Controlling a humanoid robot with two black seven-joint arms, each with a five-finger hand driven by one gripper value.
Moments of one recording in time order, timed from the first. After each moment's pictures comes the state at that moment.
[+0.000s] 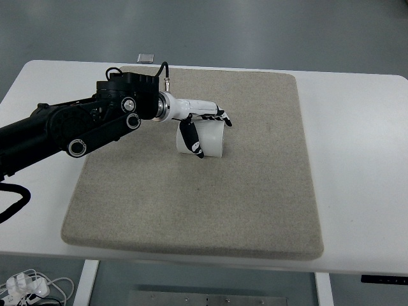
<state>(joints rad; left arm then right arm) -1.13 0.25 -0.34 -1.01 1.32 -0.41 0.15 0.01 0.00 -0.01 0.19 0.00 0.03 -0.03</state>
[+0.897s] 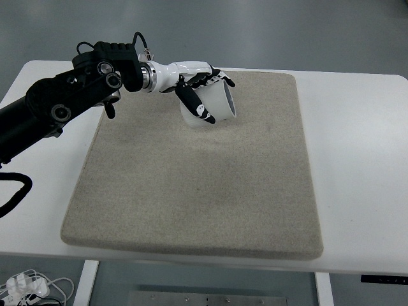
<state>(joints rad) -1.14 0.27 -0.50 -0.88 0.99 -0.41 0.10 0.01 0.00 -0.01 0.18 0.00 0.03 -0.03</state>
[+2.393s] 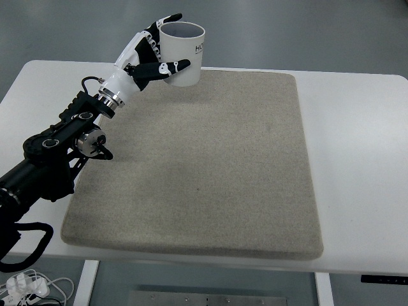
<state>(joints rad) -0.85 0.14 -0.81 -0.61 0.69 -0.32 -0.61 0.01 0.00 -0.01 0.18 0.00 0.03 -0.03</state>
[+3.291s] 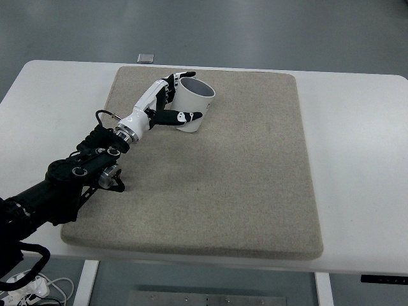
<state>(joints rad) -0.80 0.11 -0.51 -0.59 0.69 -0.01 -0.61 0.01 0.00 -0.01 0.18 0.00 0.03 -0.03</state>
